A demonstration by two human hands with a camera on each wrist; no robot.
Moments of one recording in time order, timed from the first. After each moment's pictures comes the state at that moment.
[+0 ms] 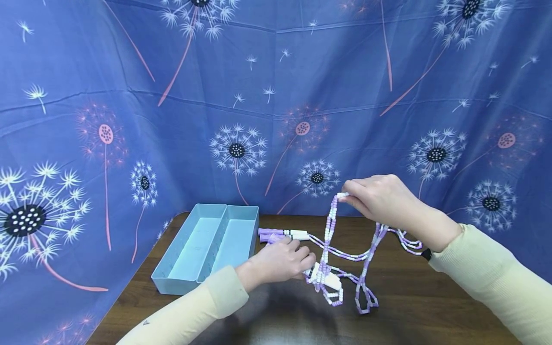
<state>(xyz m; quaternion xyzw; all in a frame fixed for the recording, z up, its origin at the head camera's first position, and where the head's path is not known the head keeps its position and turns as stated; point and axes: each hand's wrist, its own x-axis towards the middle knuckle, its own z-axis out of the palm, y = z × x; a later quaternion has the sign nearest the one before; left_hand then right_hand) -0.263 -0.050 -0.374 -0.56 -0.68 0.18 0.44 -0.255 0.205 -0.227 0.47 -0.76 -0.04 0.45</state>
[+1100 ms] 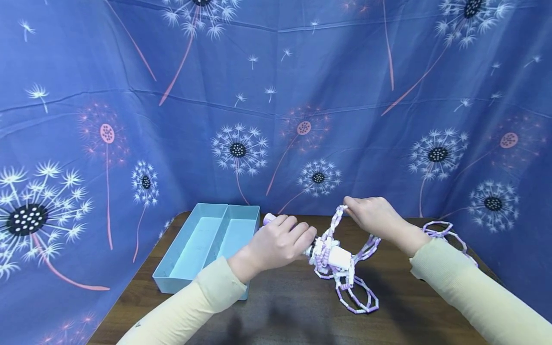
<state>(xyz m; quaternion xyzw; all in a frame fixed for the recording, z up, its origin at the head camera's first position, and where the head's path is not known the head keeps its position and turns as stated) -0.251 -0.053 -0.310 -0.51 -0.60 0.08 0.61 -0.307 0.230 -0.316 0.40 -0.83 -0.04 0.39</state>
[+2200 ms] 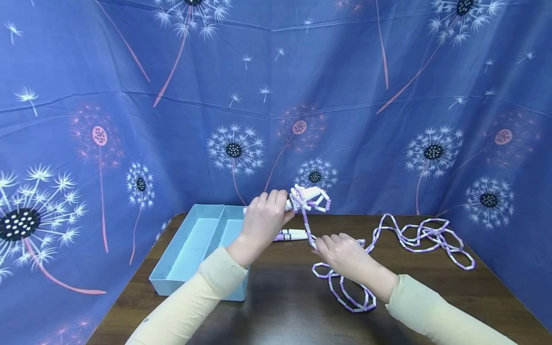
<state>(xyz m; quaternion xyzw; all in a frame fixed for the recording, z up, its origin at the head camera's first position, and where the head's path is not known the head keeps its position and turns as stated) -0.281 -0.053 -0.309 -0.26 -0.80 0.04 0.54 -0.259 0.168 -0.382 0.43 -0.76 -0.09 0.47</state>
